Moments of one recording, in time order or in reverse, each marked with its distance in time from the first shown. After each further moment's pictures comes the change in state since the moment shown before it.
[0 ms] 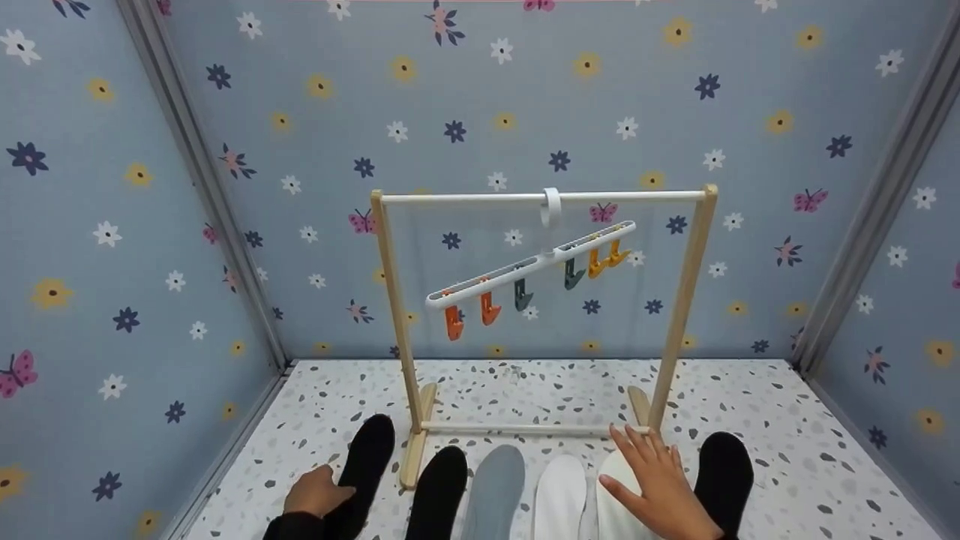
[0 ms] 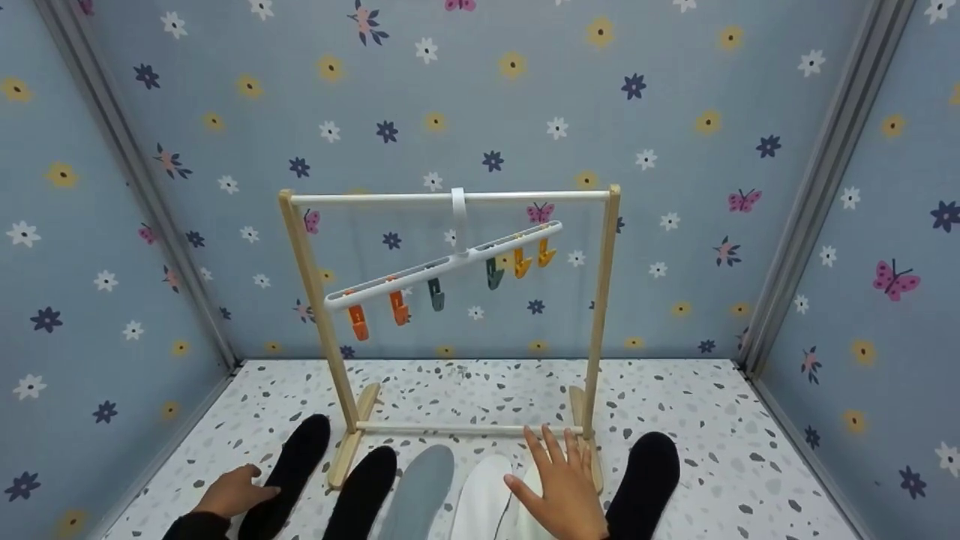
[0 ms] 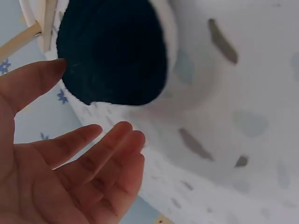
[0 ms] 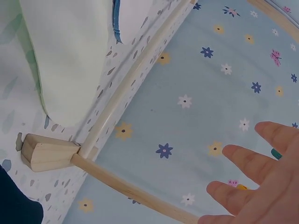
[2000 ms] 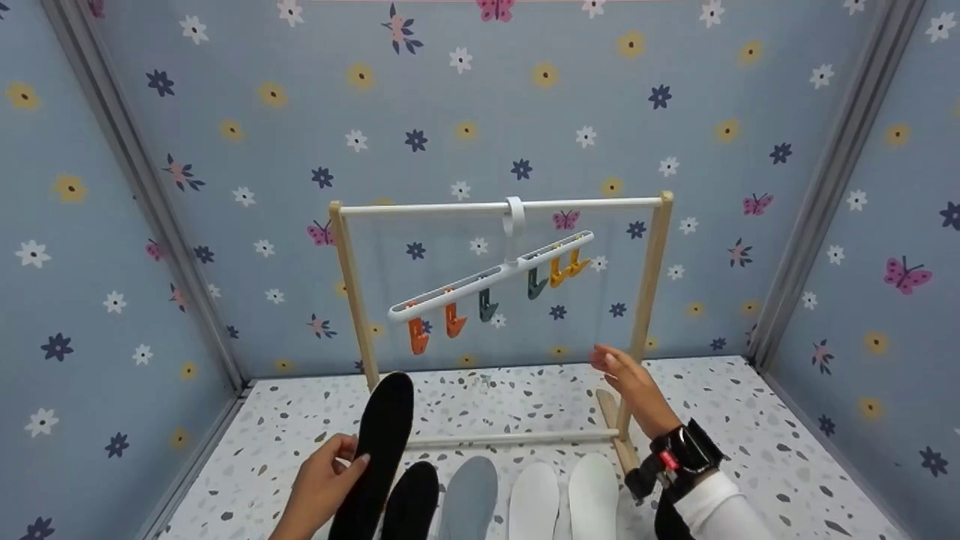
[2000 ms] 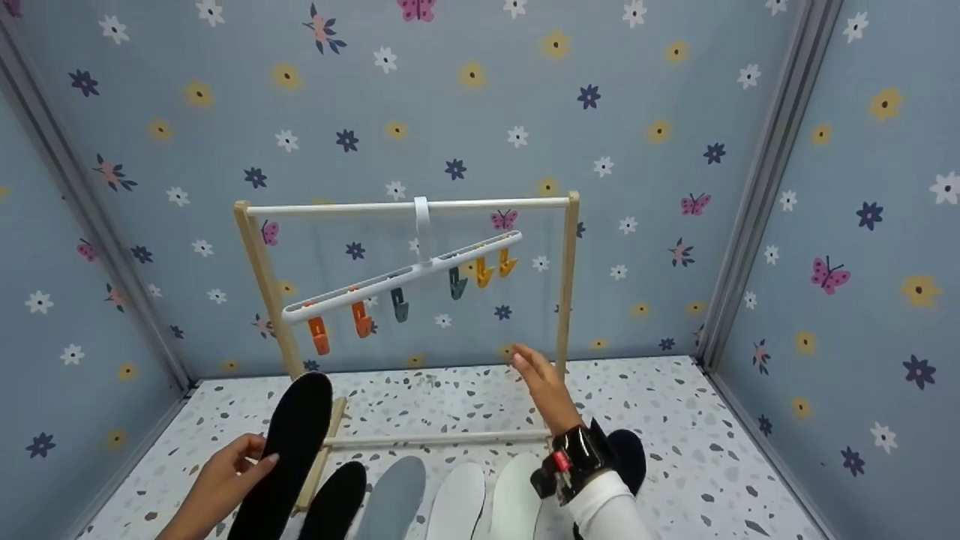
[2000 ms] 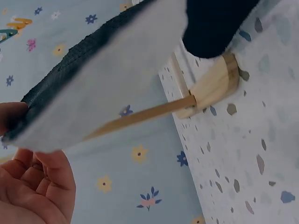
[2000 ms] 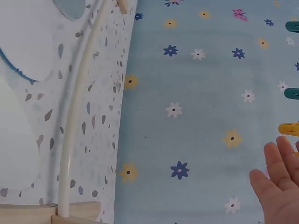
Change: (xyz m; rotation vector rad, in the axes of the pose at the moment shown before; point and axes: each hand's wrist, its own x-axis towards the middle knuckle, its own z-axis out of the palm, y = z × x) left_hand -0.020 0.100 -0.027 -0.427 0.126 0.182; right_hand 0.088 0.015 -0.066 0.968 0.104 -0.036
